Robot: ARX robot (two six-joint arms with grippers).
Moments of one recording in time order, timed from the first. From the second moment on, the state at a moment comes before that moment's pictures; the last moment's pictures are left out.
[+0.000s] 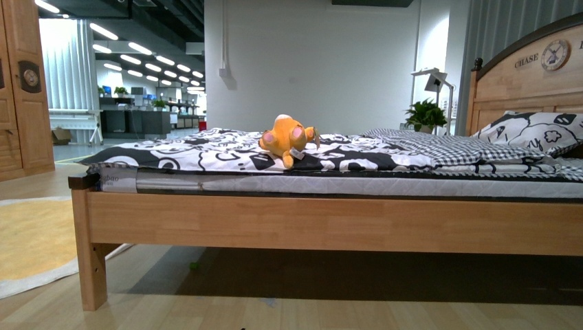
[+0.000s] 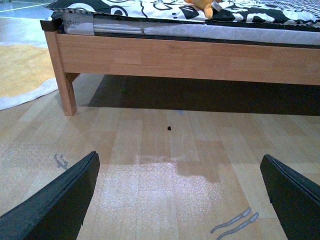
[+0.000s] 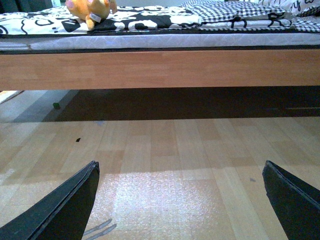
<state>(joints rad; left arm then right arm) 0.00 0.00 0.01 -0.01 0.00 0.00 0.00 0.00 0.01 0.00 0.00 0.00</state>
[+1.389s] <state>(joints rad) 0.00 0.00 0.01 -0.01 0.00 0.00 0.00 0.00 0.01 0.00 0.00 0.00</state>
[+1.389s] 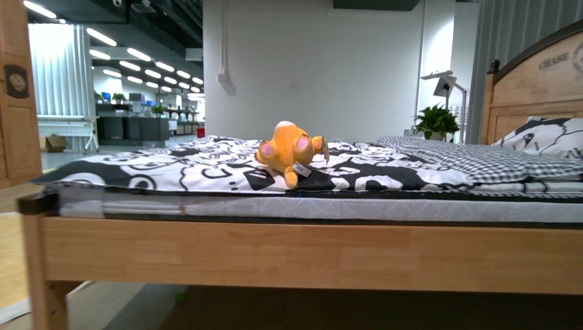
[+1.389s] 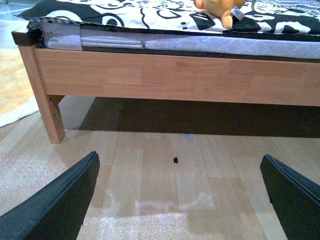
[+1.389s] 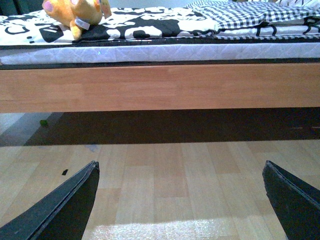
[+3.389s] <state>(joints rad) 0.00 0.00 0.01 0.00 0.00 0.00 -0.18 0.46 0.18 0.23 -0.45 0.25</state>
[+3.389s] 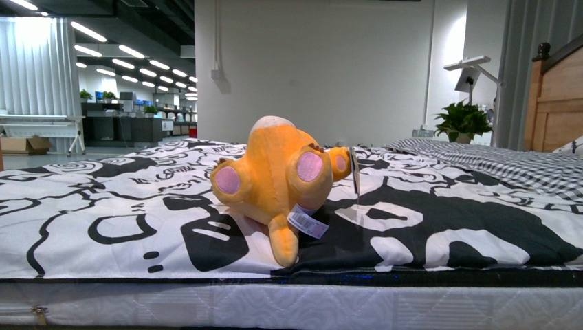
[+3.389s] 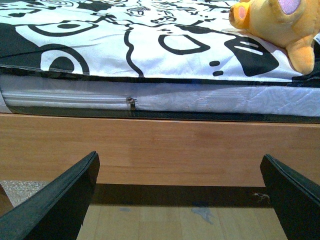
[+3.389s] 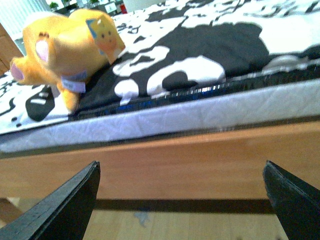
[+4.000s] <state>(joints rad) 0.00 0.00 0.01 0.00 0.00 0.00 0.25 1.22 0.95 0.29 -0.08 0.12</state>
